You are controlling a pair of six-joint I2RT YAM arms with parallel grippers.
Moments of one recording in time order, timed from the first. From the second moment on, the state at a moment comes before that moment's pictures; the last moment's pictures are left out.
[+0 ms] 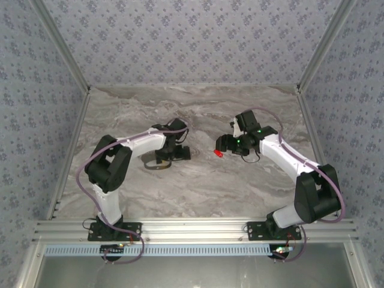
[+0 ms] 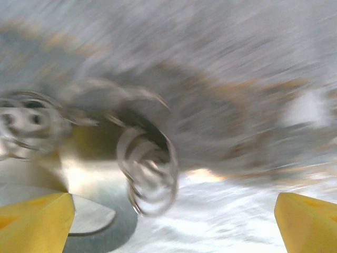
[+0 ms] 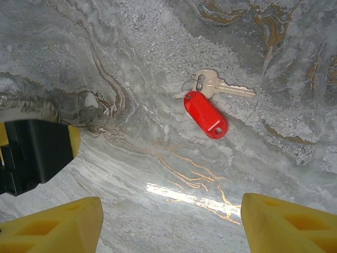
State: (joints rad) left arm -0.66 1.90 1.27 -0.72 0.02 -0.72; right arm 0.38 1.45 1.02 -0.63 -0.29 0.46
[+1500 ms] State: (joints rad) left arm -0.26 1.62 0.97 -0.57 0.12 -0.57; right arm 0.65 2.02 1.47 -0.54 -0.23 0.32
